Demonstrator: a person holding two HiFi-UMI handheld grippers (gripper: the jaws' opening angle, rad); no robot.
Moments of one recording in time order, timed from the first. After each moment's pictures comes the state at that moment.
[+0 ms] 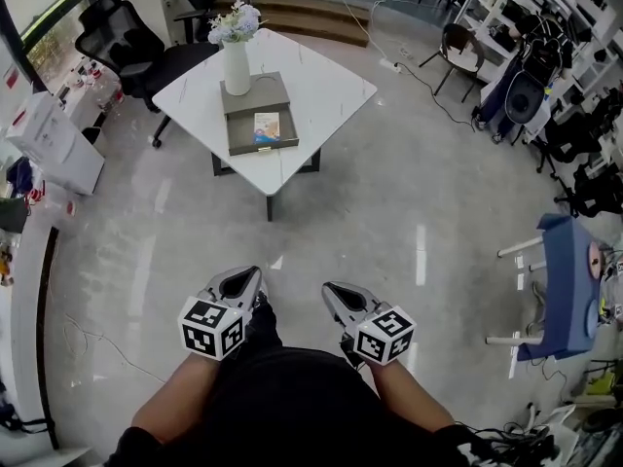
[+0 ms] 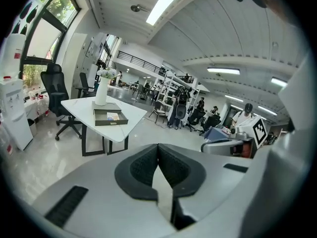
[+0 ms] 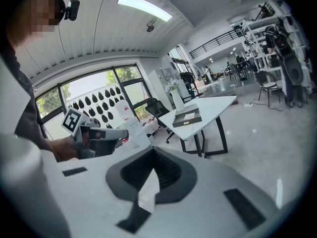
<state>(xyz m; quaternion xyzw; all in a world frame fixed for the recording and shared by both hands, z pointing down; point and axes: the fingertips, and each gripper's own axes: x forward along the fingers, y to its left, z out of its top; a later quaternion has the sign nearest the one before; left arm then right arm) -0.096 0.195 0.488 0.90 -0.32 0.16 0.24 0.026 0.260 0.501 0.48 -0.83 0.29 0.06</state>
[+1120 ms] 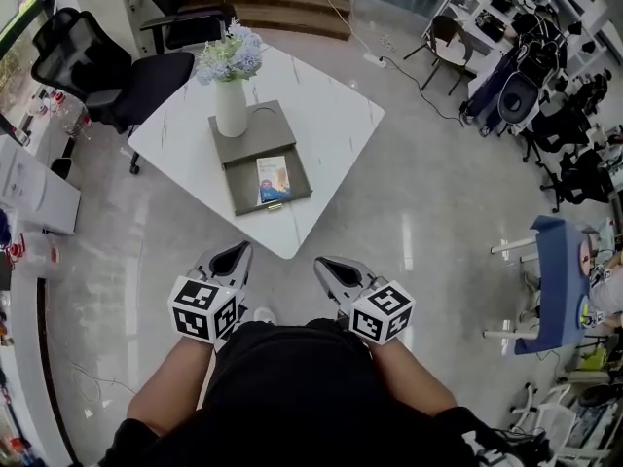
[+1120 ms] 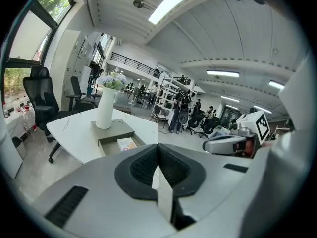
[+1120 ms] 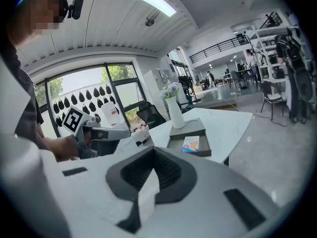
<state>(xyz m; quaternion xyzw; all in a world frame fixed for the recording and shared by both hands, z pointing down) -0.115 -0.097 0.463 0.92 -0.29 0.15 0.22 -0.004 -0.025 0.467 0.51 -0.82 0.26 0.08</state>
